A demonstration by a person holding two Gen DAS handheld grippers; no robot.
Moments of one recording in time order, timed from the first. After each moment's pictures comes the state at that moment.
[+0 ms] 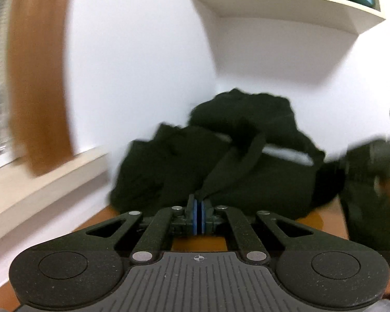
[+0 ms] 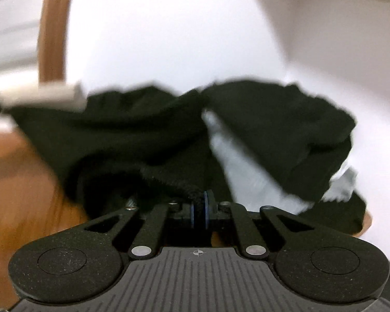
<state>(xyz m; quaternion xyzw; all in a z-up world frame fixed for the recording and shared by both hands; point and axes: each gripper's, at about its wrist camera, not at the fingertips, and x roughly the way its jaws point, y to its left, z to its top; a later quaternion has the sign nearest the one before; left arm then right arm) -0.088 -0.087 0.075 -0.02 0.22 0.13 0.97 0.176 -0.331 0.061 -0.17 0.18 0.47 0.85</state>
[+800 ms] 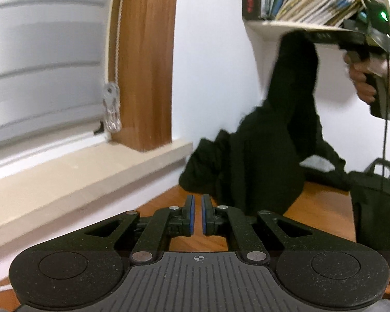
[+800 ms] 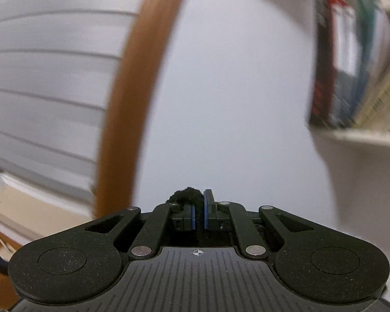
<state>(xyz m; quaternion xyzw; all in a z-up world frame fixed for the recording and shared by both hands) -0.225 -0.078 0.123 -0.05 0.18 0.20 0.96 0.071 -0.201 0.253 -0.11 -0.03 0.57 0.81</state>
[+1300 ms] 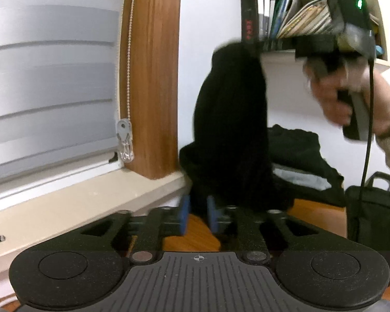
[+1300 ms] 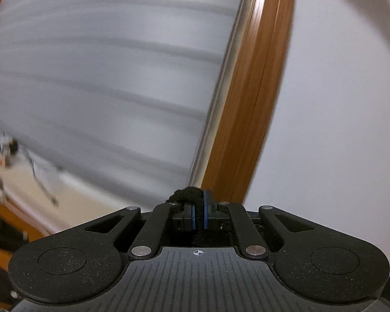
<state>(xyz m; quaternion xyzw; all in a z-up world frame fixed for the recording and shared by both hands) -0.250 -0.100 0.156 -0.04 0.15 0.21 0.96 -0.009 -0.151 0.246 -0.16 -0.01 0.66 0.74</state>
